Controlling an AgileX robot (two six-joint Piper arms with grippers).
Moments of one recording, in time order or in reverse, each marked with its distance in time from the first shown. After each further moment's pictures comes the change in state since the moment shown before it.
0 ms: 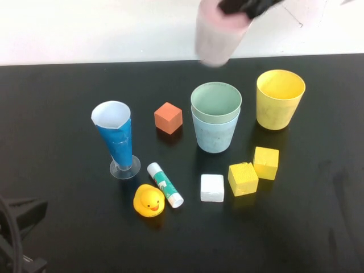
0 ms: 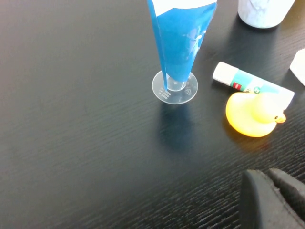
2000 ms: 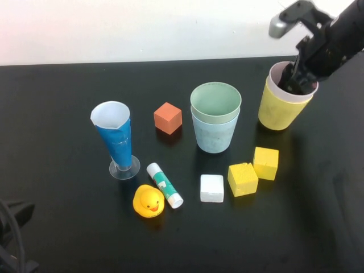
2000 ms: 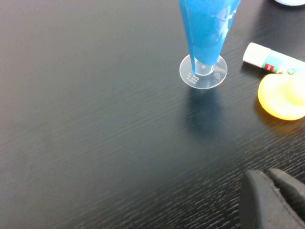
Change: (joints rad) right arm -0.124 -0.107 0.584 -0.160 -0.072 0.033; left arm 0.000 0.000 0.000 0.083 0.052 0.000
